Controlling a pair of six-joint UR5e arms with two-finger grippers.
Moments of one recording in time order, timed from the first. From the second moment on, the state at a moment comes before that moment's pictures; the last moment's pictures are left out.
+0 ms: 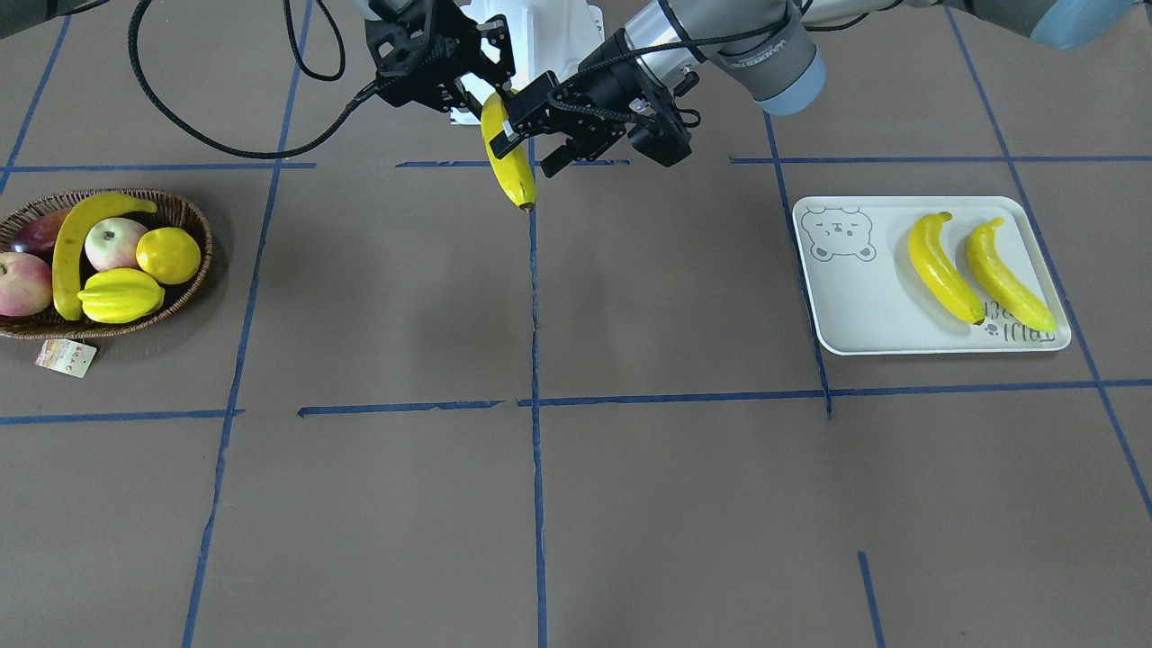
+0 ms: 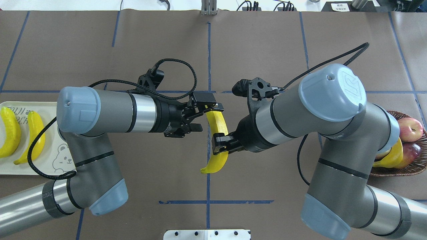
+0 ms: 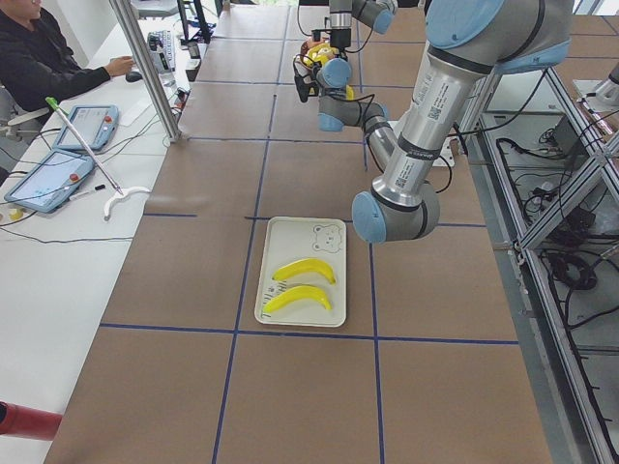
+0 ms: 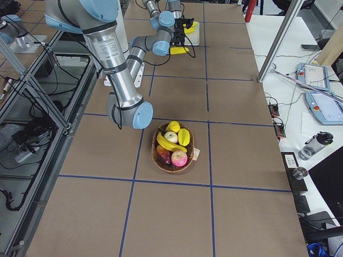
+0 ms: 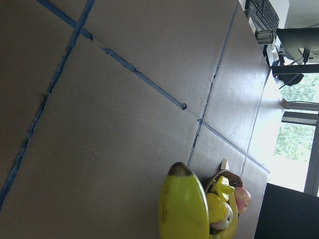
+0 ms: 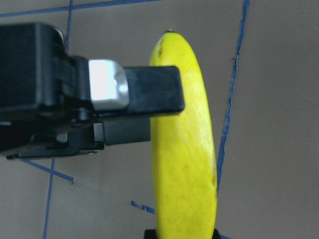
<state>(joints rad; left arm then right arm) -0.51 -2.12 -1.80 -2.45 -1.85 -1.92 0.51 -1.05 2.09 -1.40 2.08 1.25</state>
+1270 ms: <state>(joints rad) -0.50 -2.13 -1.78 -2.46 -1.85 -1.91 0.51 -1.05 2.09 -1.40 2.08 1.25</state>
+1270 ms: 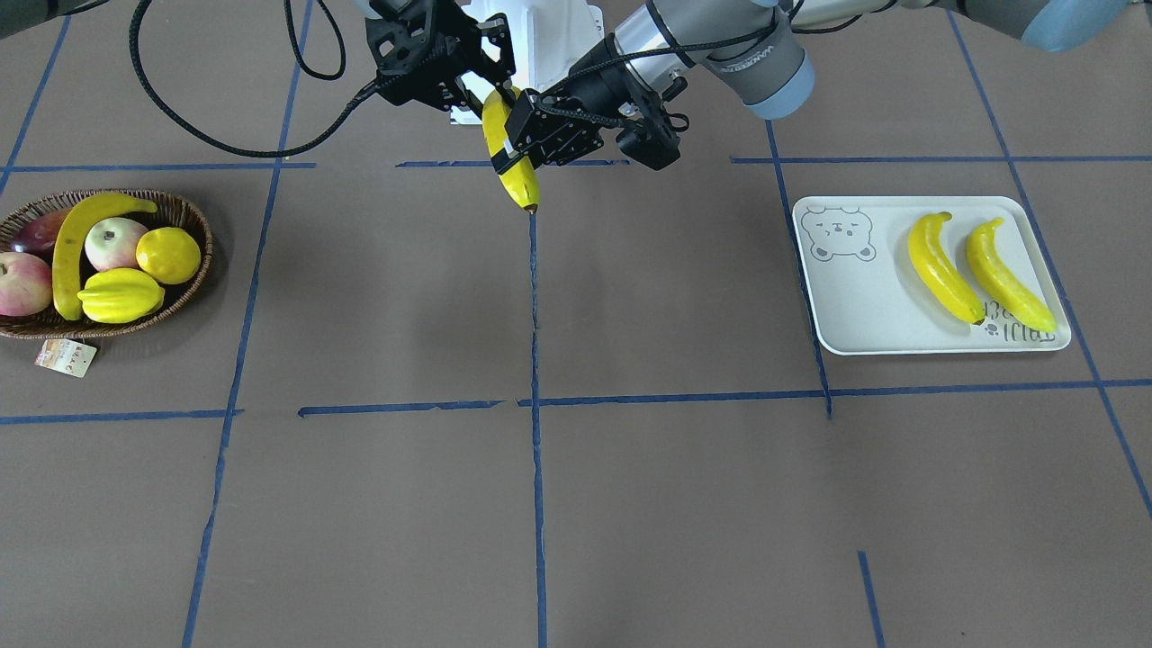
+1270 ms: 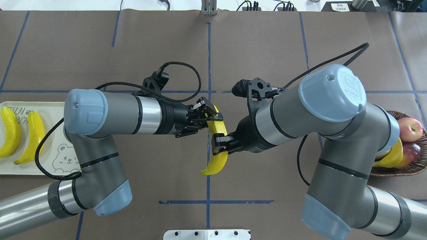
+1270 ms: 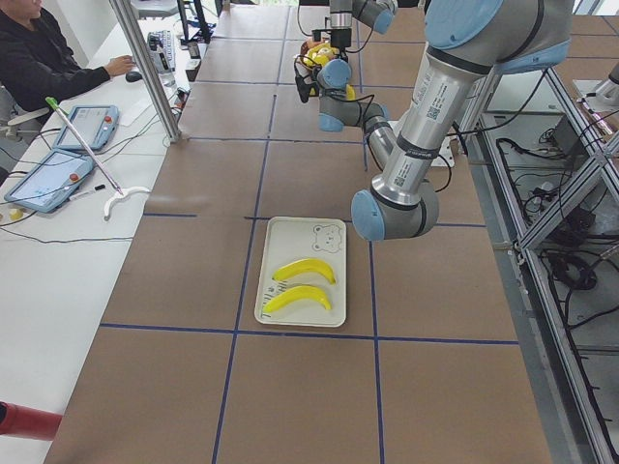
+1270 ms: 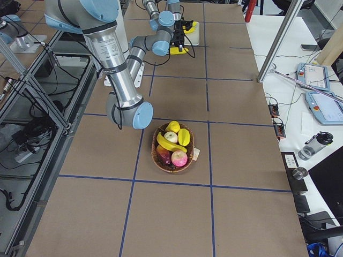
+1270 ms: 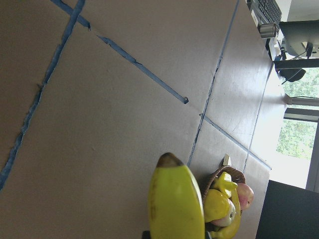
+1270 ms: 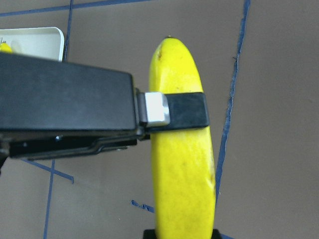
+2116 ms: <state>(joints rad) -0.57 -2.07 -1.80 -2.24 -1.89 -1.83 0.54 -1.06 2.11 -1.40 2.08 1.29</state>
